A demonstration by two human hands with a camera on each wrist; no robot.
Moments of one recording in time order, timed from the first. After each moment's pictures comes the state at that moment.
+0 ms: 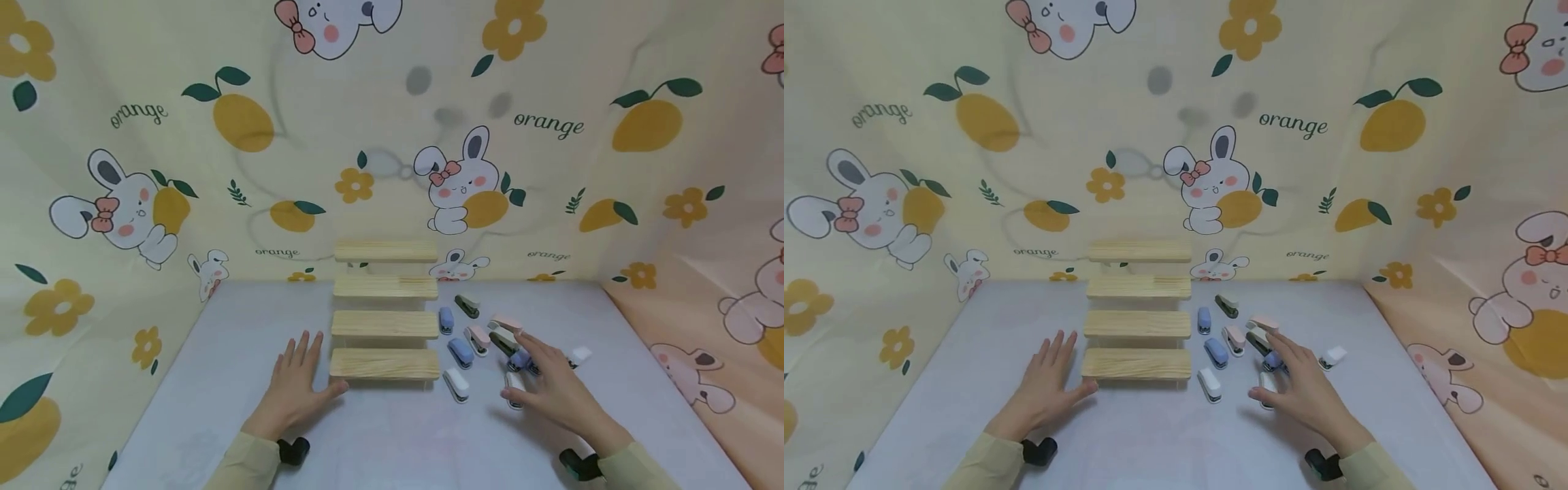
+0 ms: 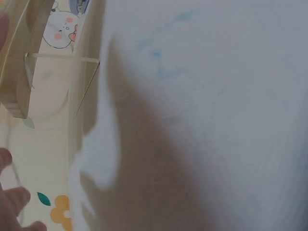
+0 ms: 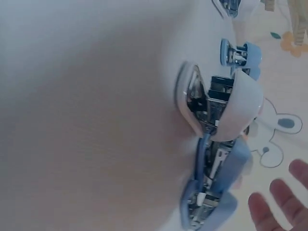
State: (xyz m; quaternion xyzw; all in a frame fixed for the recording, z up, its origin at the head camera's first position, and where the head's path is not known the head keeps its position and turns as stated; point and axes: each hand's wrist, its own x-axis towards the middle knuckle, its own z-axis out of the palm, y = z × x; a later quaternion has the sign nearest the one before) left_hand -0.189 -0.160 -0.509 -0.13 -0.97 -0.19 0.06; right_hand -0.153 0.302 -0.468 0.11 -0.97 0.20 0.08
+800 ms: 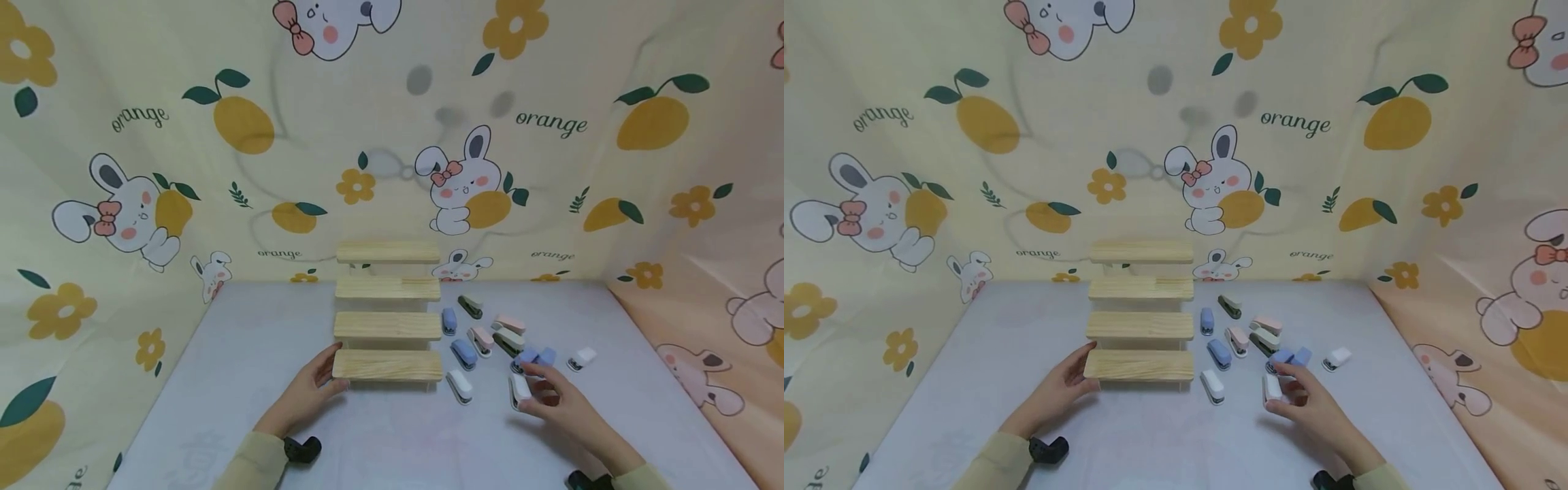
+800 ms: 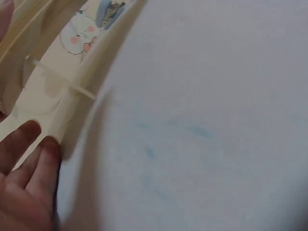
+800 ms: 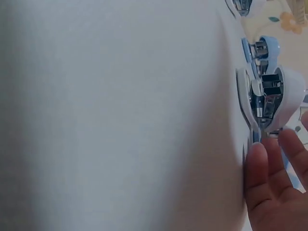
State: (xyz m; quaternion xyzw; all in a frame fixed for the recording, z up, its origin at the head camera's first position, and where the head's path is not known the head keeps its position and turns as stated) left_hand -0.197 -0.151 -0.513 -0.15 -0.78 -0.59 -0.12; right_hand -0.143 0.323 -0.505 0.02 -0.88 0.46 -0.07
